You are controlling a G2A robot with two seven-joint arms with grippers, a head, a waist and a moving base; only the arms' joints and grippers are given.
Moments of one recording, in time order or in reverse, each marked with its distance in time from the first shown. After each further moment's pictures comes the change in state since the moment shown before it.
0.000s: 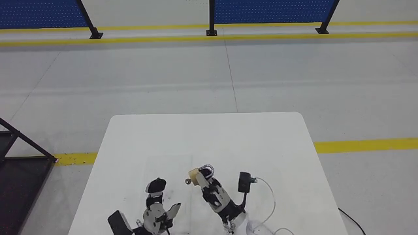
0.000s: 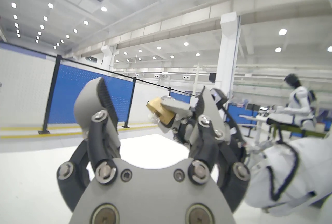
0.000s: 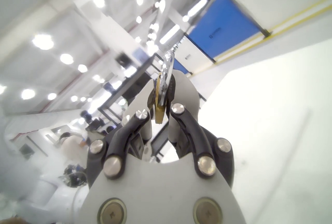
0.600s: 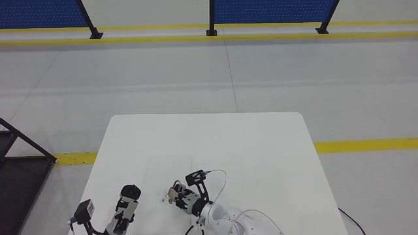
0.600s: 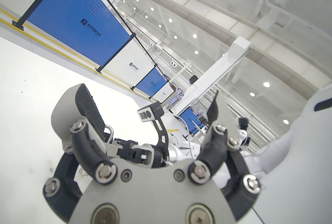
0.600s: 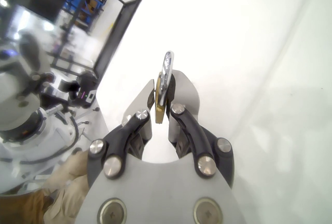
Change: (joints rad) left arm 0.211 0.106 -0.277 -0.111 -0.769 -0.460 -0.711; right arm 0.249 -0.115 -0.225 0.223 0.064 0.420 0.451
